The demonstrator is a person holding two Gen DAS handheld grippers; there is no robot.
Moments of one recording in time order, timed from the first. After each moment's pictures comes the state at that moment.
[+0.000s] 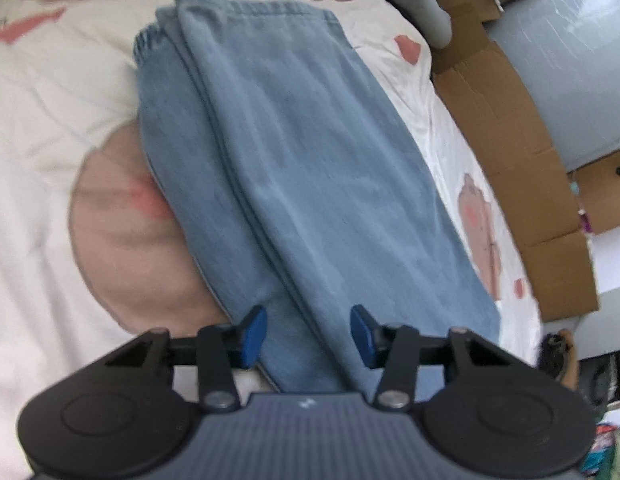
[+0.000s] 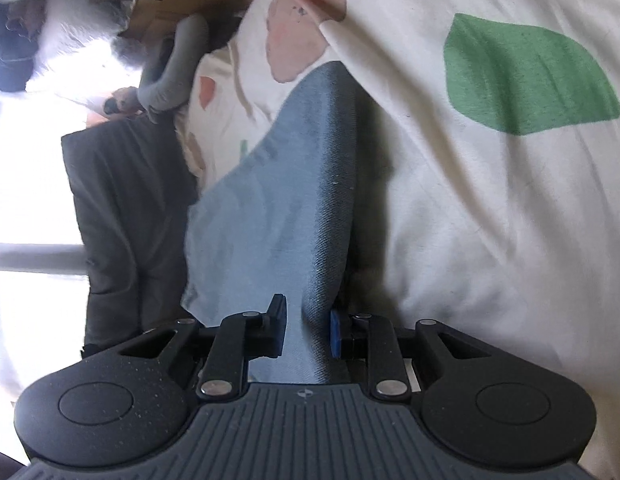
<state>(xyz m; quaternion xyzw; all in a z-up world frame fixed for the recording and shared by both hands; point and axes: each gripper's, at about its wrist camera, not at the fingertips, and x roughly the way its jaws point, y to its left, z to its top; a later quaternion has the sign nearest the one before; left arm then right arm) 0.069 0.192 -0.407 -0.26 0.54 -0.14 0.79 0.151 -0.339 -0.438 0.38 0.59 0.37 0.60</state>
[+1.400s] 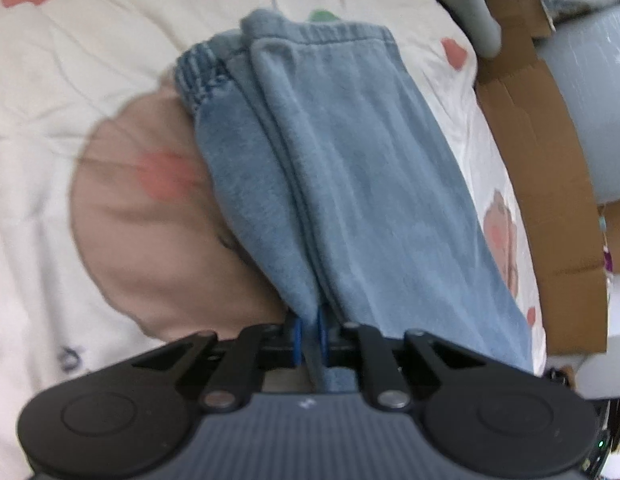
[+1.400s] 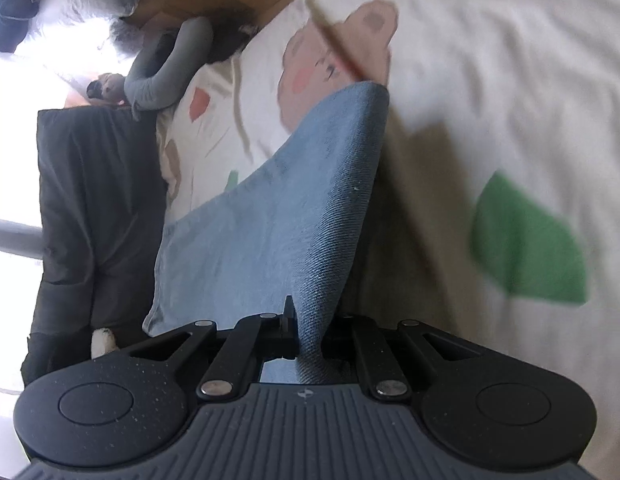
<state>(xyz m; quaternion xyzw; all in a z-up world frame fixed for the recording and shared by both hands) 0.088 0.167 -0.415 -0.30 0.58 -0.08 0.75 0.194 -0.345 -0.375 0.28 0.59 0.34 0.68</state>
